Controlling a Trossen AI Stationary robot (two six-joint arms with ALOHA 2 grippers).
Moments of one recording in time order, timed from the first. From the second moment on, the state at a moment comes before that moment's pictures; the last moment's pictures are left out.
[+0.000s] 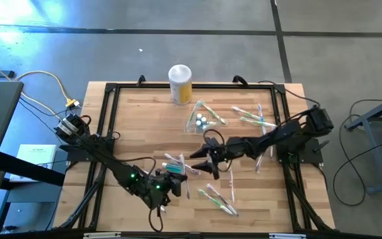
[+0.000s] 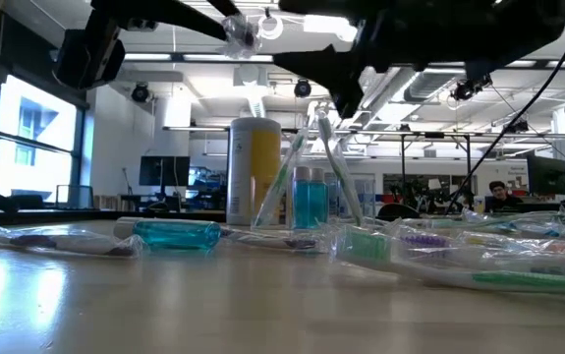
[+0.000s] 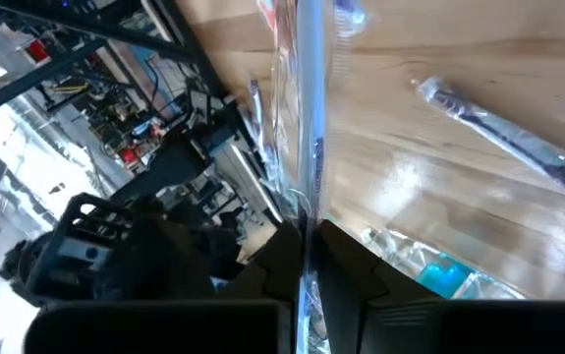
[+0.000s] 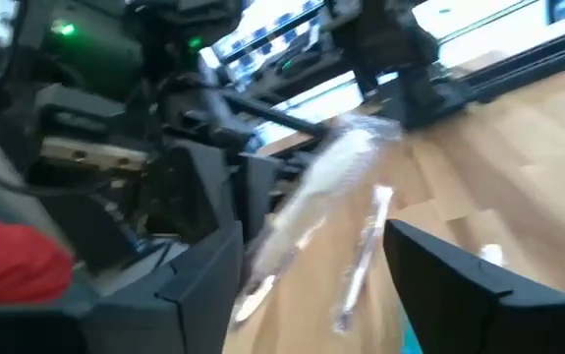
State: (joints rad) left arm -0.64 1.66 1.05 0.00 -0.84 1.59; right arm 0.20 1.67 0.72 0.87 -0.05 0.50
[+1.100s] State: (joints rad) left arm -0.61 1.66 1.05 -0.07 -0.78 1.49; right arm 0.15 1.82 0.89 0.77 -0.15 0.37
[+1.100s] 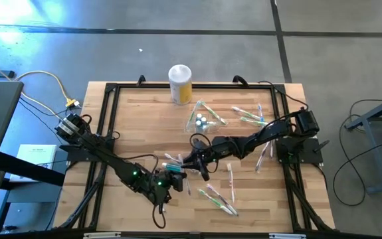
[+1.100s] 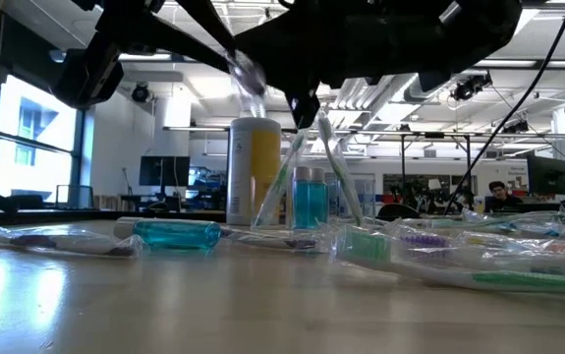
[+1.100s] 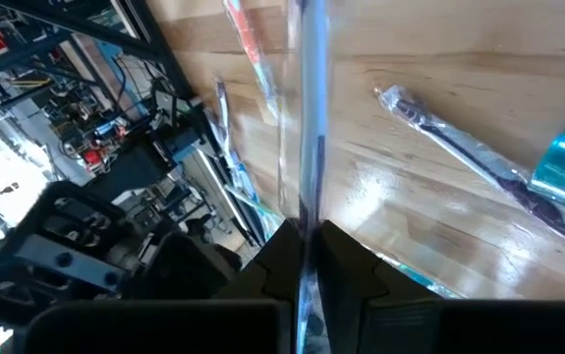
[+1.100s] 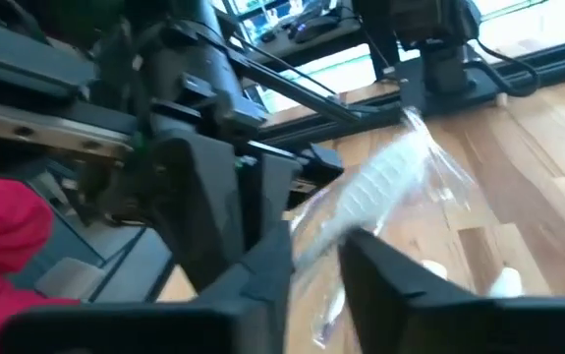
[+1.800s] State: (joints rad) left arm -0.62 1.65 1.05 -0.10 -0.81 1.42; right arm 0.15 1.83 0.89 0.73 -0.15 0.30
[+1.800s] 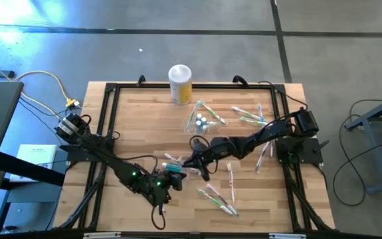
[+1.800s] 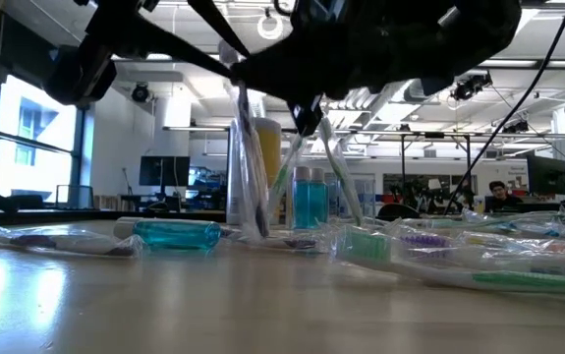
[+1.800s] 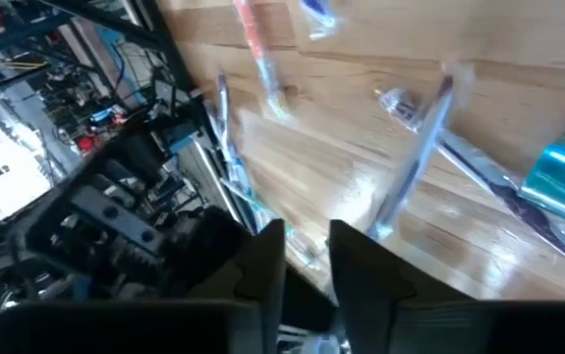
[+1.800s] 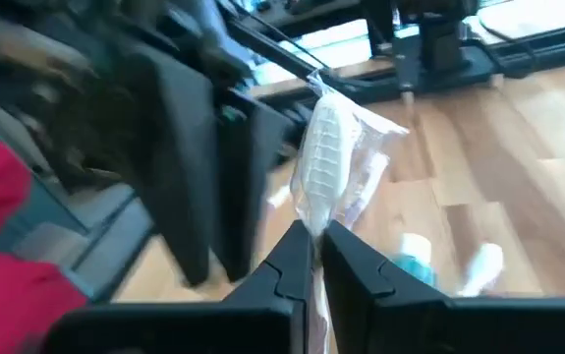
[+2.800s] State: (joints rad) left arm -0.38 1.26 0.97 -0.80 -0.32 0.13; right arm 0.45 1.31 0.88 -0.15 0.84 0.14
